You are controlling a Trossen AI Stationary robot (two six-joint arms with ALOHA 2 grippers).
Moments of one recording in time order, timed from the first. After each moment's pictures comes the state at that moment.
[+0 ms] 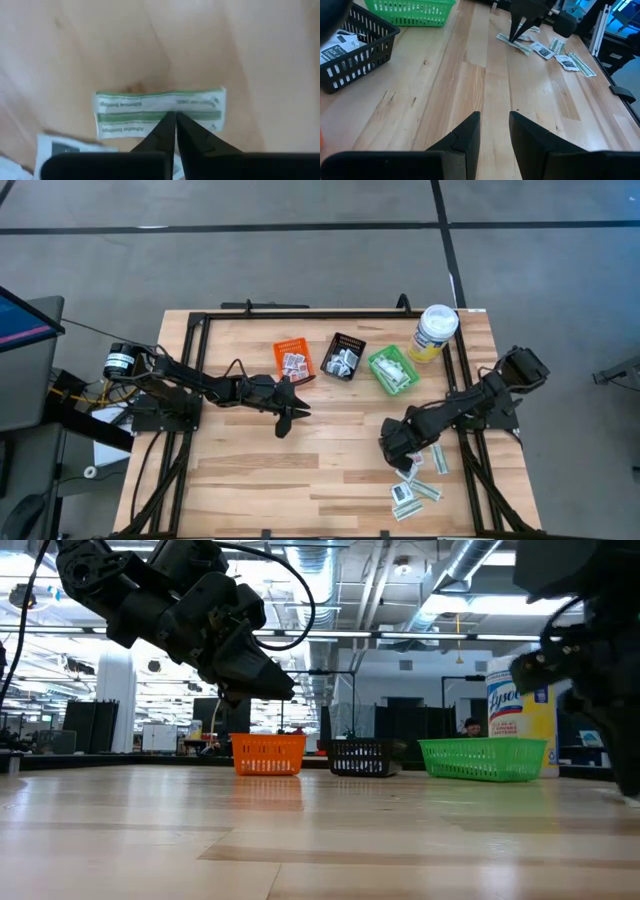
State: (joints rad) left arm -0.06 1.37 0.53 0.56 0.05 -0.24; right arm 0.46 1.58 0.79 -0.76 0.04 0.86
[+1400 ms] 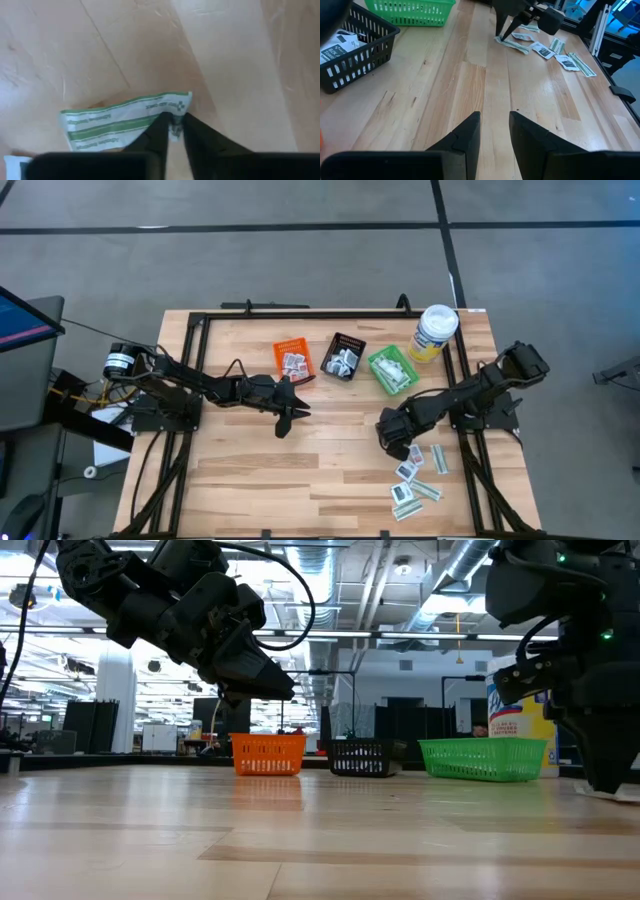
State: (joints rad) left arm -0.06 1.37 0.53 0.56 0.05 -0.24; right arm 0.34 1.57 0.75 -0.74 0.05 0.79
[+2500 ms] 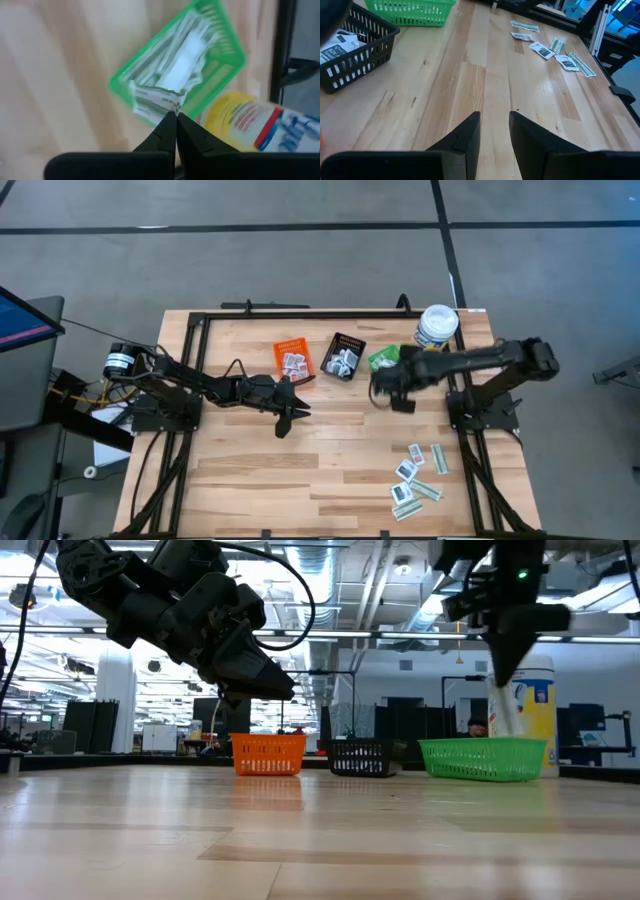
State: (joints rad) left arm -0.06 1.37 0.53 0.56 0.05 -0.24; right arm 0.04 1.44 1.13 -1.29 0.41 0.19
